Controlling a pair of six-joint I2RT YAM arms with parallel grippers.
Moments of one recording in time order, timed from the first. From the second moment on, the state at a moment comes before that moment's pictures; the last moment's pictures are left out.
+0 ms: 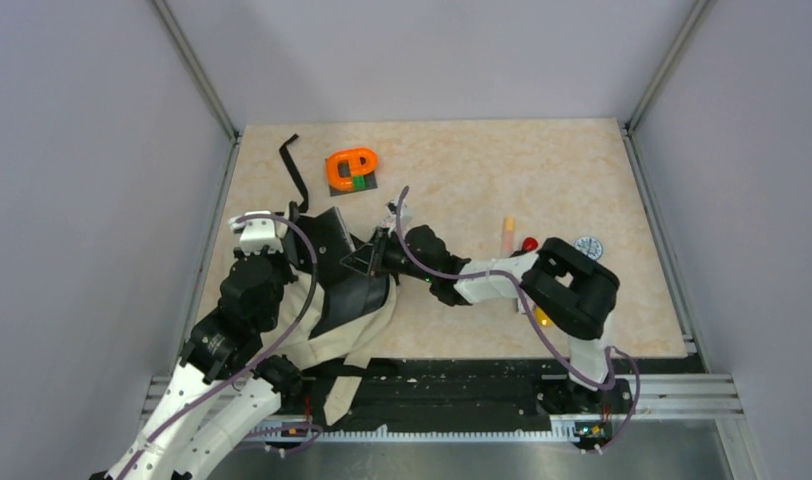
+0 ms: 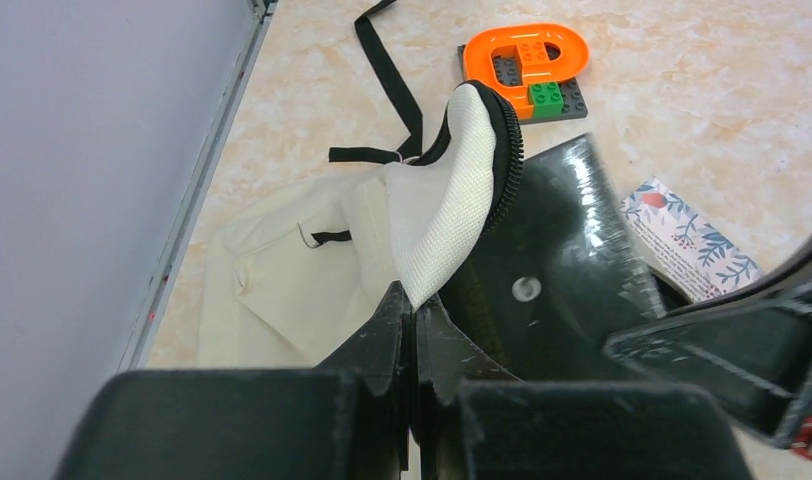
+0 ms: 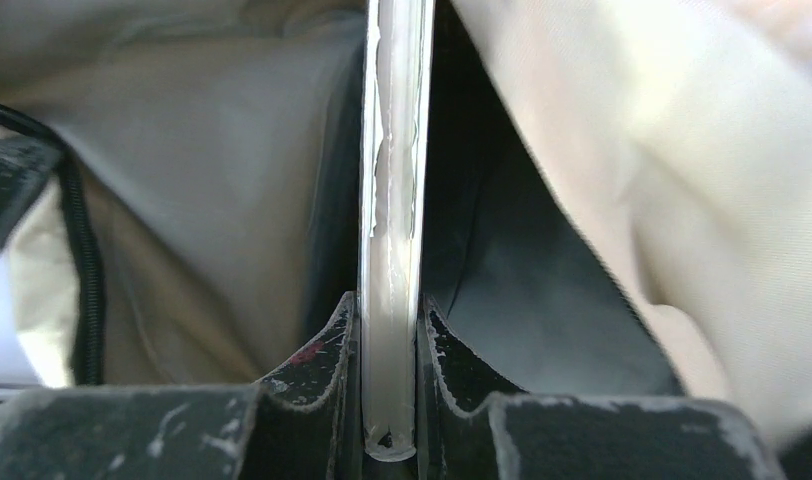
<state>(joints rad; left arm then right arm) -0.53 0.49 0.76 -0.54 -0.63 -0.14 0.98 1.85 0.98 0.75 -0.13 0.91</state>
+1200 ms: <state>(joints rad) -0.53 0.49 0.75 -0.53 -0.62 -0.13 1.04 1.88 1.13 0.52 -0.18 0.51</state>
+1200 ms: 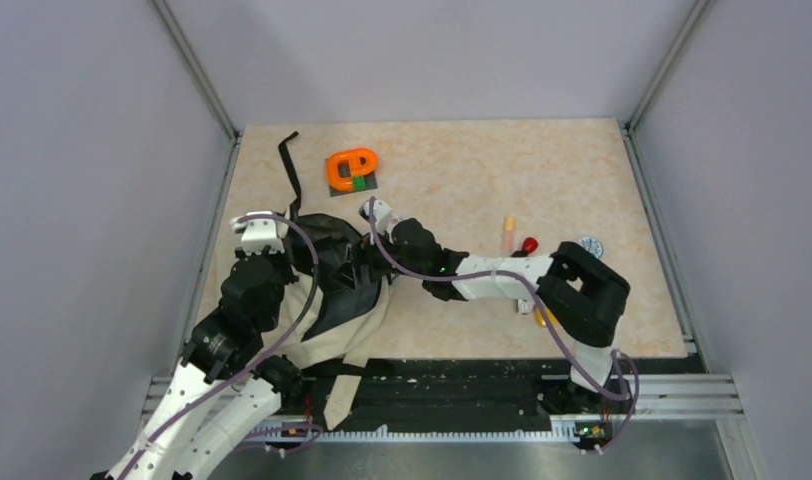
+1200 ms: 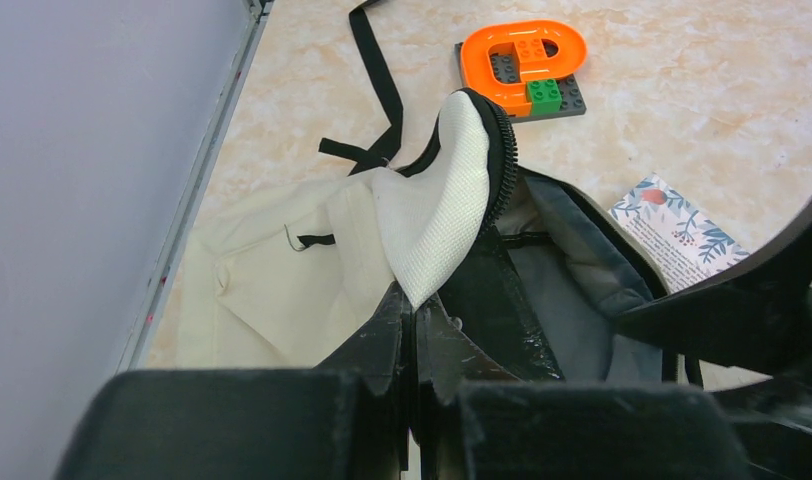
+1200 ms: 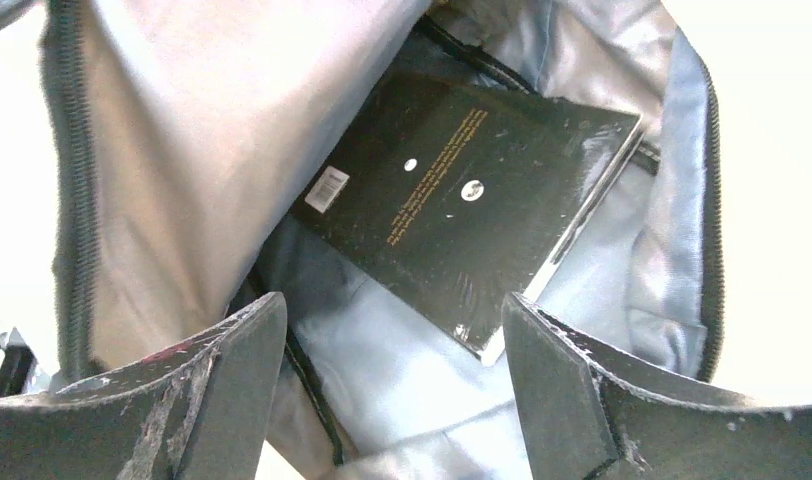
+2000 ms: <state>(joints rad) -0.53 0.48 0.74 -0.53 -0.62 -0.13 0.59 1.87 1.11 0.26 -0.41 0.25</state>
